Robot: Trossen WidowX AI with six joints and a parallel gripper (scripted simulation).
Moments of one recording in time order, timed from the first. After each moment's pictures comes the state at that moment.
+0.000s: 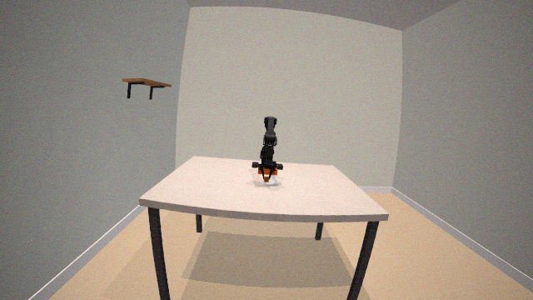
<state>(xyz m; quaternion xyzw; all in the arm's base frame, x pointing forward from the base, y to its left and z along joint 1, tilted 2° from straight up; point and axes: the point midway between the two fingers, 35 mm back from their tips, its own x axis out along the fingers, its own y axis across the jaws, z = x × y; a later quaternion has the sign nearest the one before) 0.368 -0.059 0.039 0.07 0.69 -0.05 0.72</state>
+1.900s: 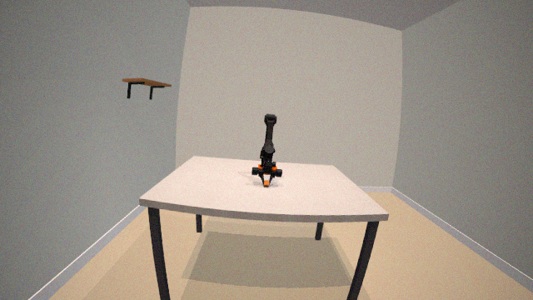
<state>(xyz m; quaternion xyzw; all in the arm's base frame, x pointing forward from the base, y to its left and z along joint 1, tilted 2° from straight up) 0.377 -0.058 0.007 0.04 0.39 -0.07 0.92</state>
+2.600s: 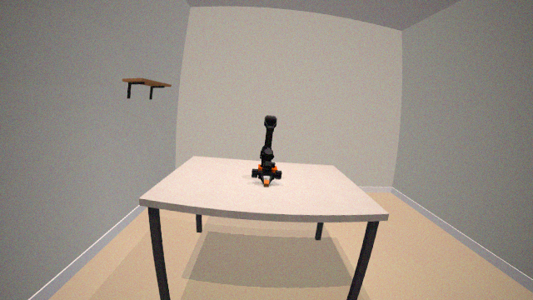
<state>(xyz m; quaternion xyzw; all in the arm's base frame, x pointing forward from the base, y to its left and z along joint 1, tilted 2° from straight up) 0.362 -0.055 -0.001 0.04 0.26 -0.08 0.96</state>
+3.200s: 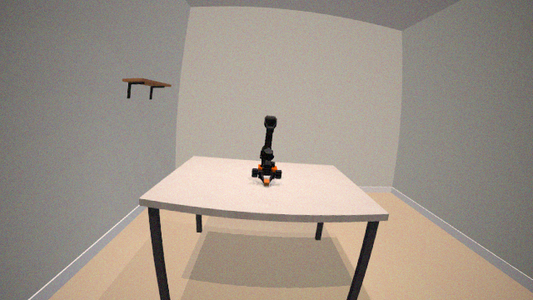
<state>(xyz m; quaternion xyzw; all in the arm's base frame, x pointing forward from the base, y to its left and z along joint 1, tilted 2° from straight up) 0.361 -0.055 0.003 0.04 0.24 -0.08 0.97</state>
